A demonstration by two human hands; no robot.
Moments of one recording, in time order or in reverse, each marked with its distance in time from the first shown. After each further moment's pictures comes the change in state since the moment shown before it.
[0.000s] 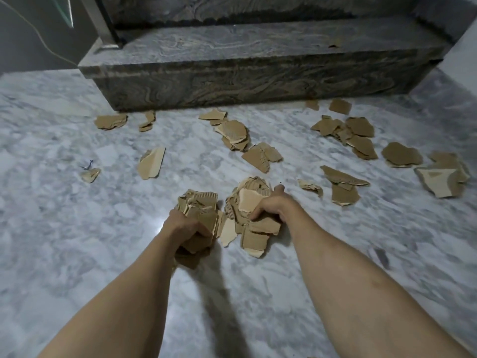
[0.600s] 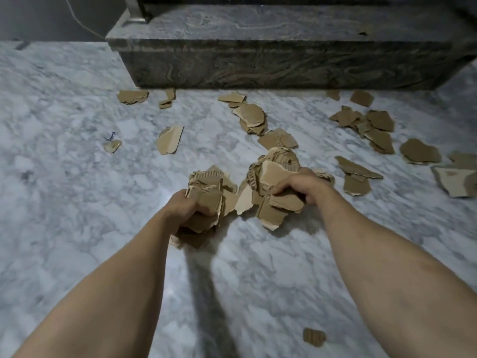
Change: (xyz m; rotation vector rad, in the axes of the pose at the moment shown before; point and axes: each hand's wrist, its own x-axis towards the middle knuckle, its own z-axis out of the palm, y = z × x) left_hand -0.018 -0.030 -0.021 -0.207 -0.121 0.117; right_hand -0.025 0.006 -0.025 0.113 0.015 -0.100
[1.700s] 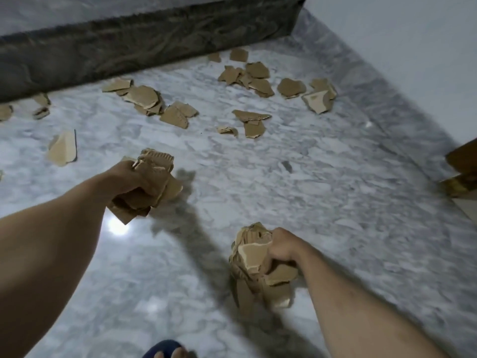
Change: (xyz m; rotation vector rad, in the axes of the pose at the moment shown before) left_hand -0.045 0.080 0.034 0.643 -0.192 0.193; right_hand -0.185 0.229 -0.004 -0.344 -0.062 0.325
